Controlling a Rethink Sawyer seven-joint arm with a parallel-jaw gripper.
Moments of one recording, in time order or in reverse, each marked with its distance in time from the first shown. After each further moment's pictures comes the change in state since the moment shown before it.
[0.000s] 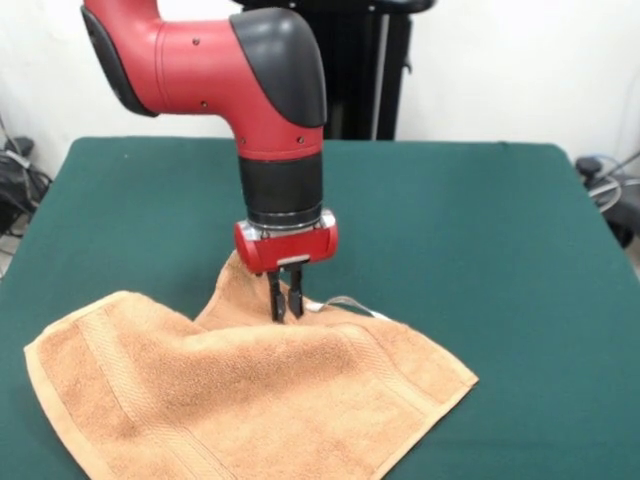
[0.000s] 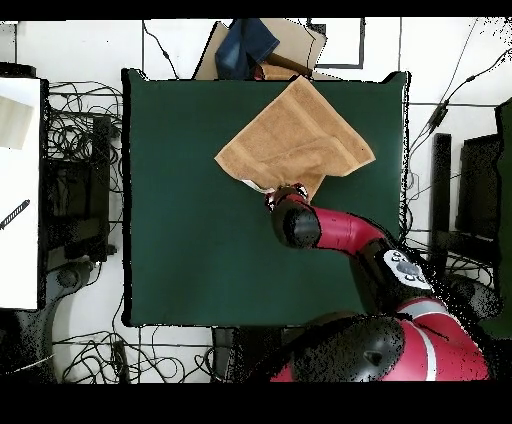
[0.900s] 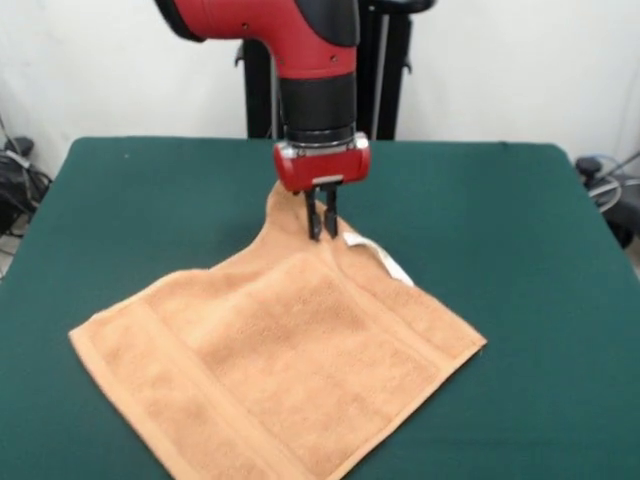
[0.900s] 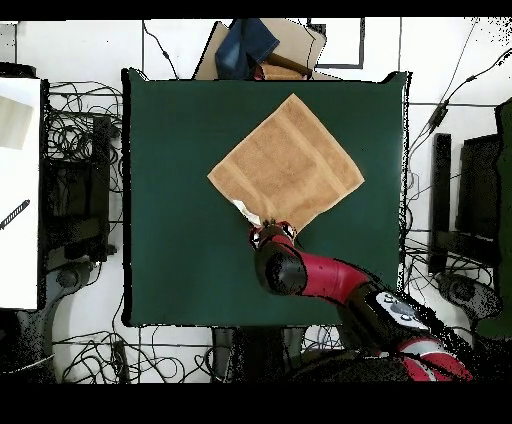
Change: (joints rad) arm 0.000 -0.128 -0.032 0.332 0.084 -0.172 0.029
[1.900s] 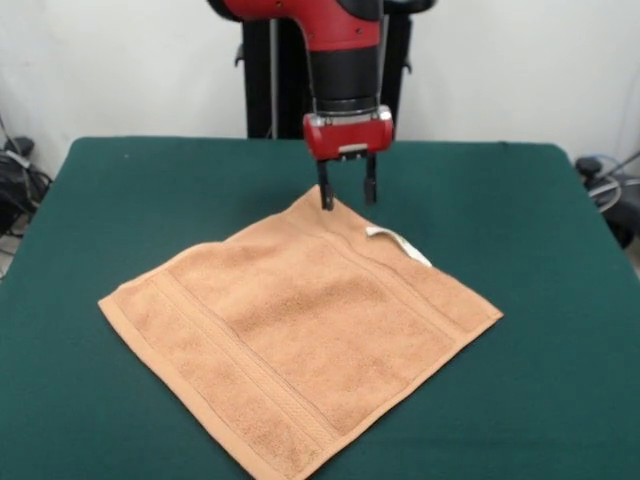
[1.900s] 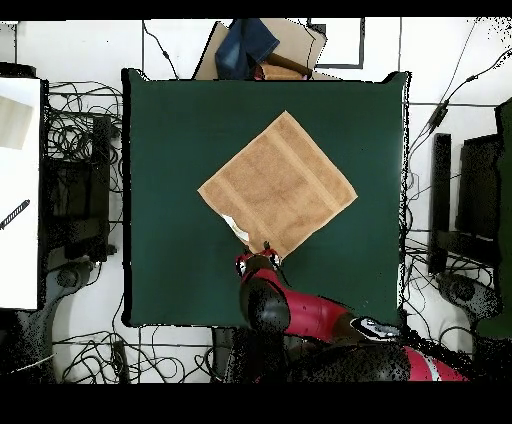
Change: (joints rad) arm 0.000 0.039 -0.028 0.205 0.032 -0.289 0.009
